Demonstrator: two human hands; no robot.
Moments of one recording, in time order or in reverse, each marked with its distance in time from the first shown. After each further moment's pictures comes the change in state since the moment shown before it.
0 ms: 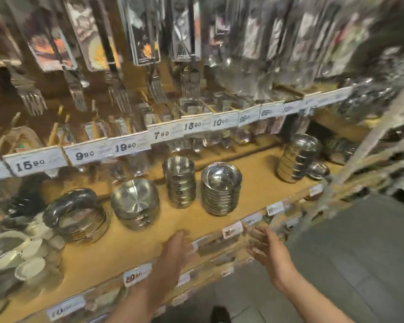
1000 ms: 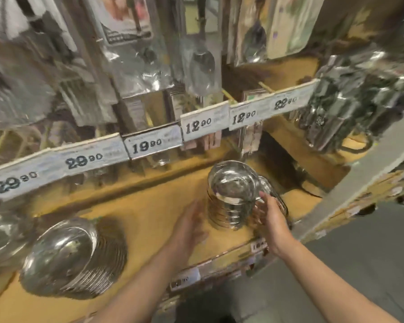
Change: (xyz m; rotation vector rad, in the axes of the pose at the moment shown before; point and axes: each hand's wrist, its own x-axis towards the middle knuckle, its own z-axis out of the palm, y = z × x) left_hand 0.238 0.053 0.421 -0.007 -0.056 0.036; right_hand 0.377 -0.223 -0.208 -0.011 -0.127 -0.007
